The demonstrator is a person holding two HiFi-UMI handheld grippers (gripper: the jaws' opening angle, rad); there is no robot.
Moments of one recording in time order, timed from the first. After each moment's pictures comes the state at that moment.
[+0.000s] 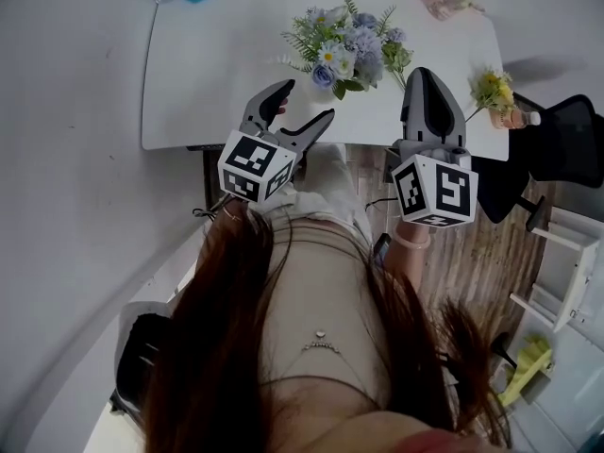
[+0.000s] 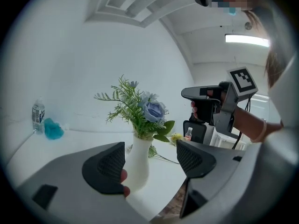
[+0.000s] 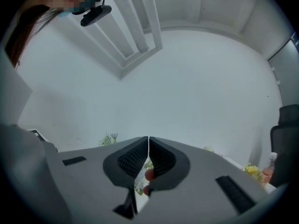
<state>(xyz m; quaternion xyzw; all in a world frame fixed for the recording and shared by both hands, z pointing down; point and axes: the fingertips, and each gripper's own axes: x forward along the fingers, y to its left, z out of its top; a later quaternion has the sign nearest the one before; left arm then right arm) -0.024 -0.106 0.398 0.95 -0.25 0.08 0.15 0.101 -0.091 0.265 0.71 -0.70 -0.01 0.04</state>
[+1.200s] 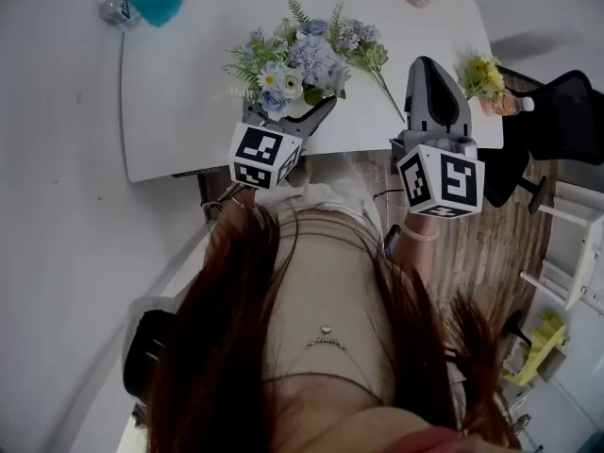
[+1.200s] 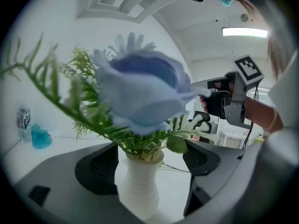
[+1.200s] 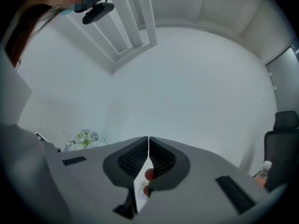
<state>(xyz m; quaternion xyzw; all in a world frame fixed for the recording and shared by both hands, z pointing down) 0.053 -0.161 0.413 0.96 -0.25 0.07 0.11 0.175 -0.119 0.269 0.73 -0.68 -0.01 0.06</state>
